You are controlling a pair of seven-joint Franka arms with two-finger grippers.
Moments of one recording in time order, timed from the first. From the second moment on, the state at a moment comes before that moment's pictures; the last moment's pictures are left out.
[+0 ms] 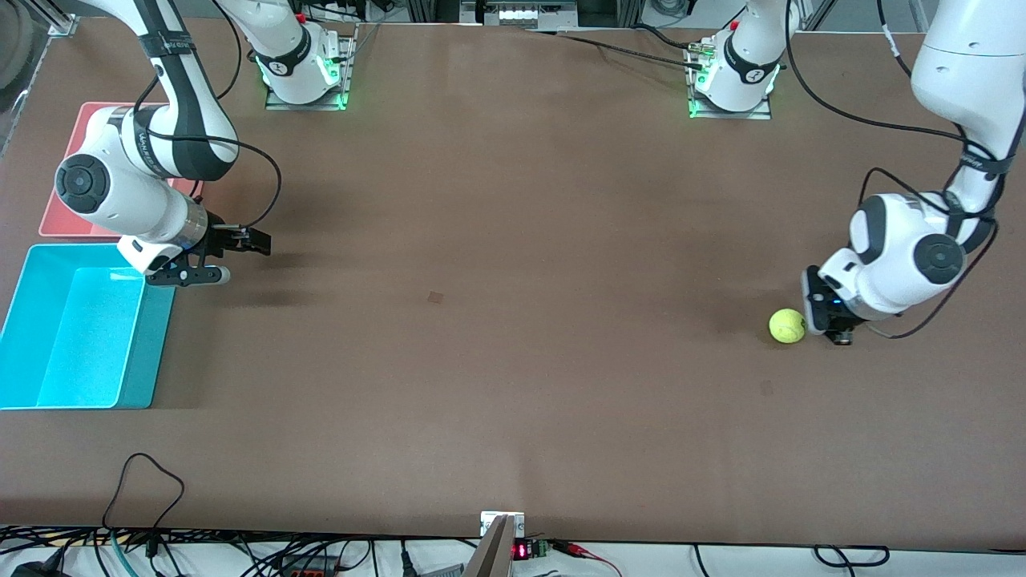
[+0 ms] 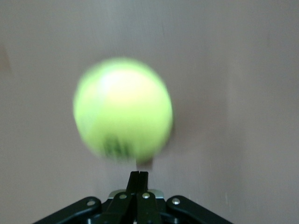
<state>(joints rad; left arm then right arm) 0.28 0.53 -0.18 -2.02 0.20 2.55 1.52 0.01 0.15 0.02 -2.20 0.03 2.22 -0.04</state>
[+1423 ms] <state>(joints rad) 0.40 0.36 -0.40 -1.81 0.30 2.01 1.28 -0.01 0.17 0.02 -2.17 -0.03 2.29 -0.11</state>
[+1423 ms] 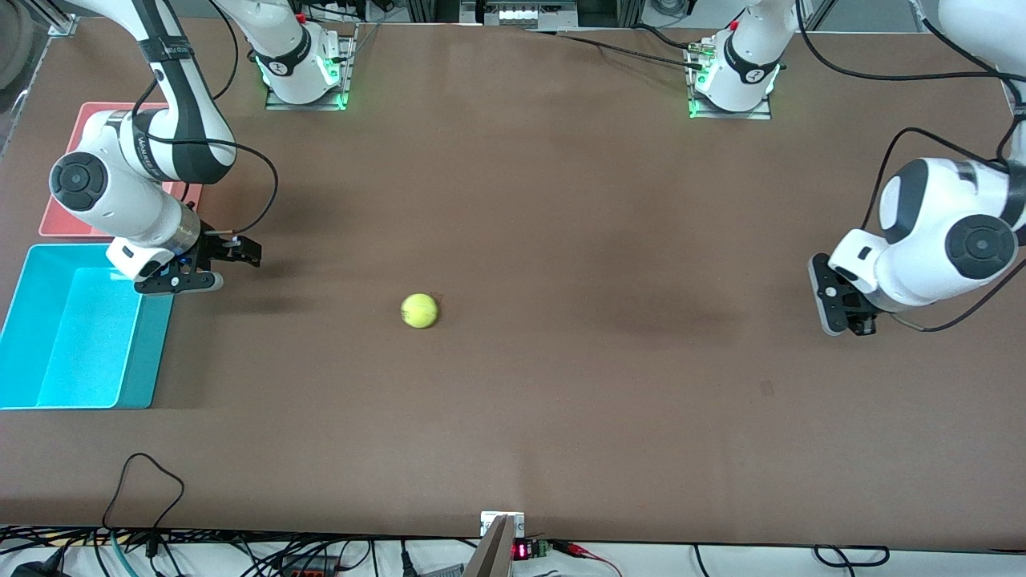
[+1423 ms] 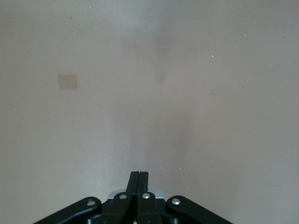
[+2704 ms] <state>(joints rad) 0.40 0.35 -0.50 -1.37 0.30 1.32 0.67 -0.09 0.21 0.01 -2.13 -0.03 2.29 -0.87</state>
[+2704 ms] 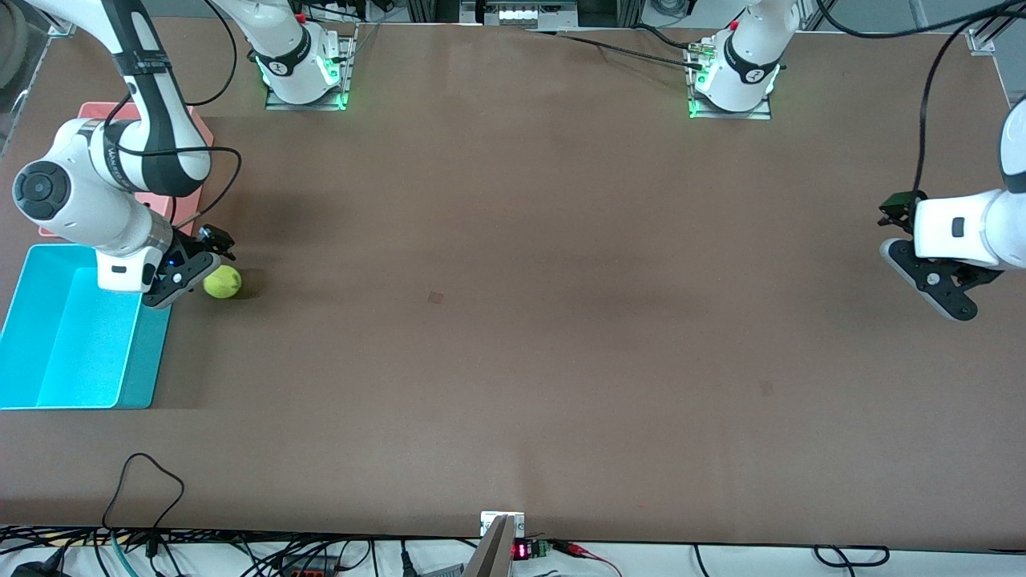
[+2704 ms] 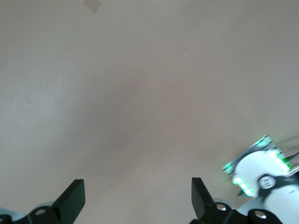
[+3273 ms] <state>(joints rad) 0.36 0.30 -0.50 -1.31 0.29 1.24 0.52 -0.14 0.25 0.01 -2.12 -0.16 2.30 -1.26</state>
